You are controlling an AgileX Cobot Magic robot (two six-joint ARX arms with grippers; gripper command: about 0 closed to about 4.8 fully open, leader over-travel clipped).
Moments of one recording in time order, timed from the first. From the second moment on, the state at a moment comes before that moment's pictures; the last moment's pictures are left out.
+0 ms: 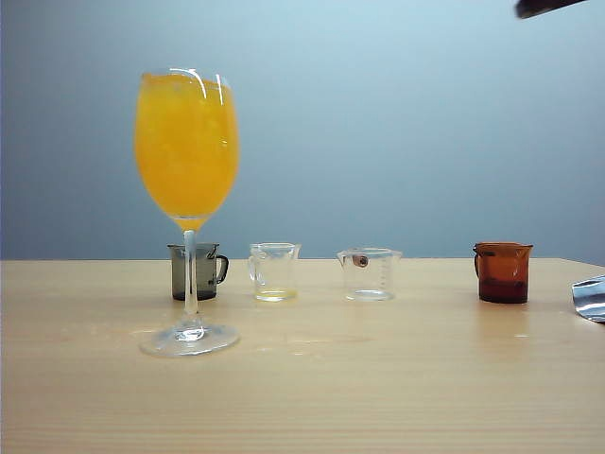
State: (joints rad) left arm -0.27 0.66 0.90 -0.59 0.48 0.14; right arm 0.53 0.70 0.66 -0.17 0.16 0.01
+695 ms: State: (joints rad) left arm -0.27 0.40 0.44 -0.13 0.25 0.10; right arm 0.53 0.20 0.32 -0.14 0.30 -0.03
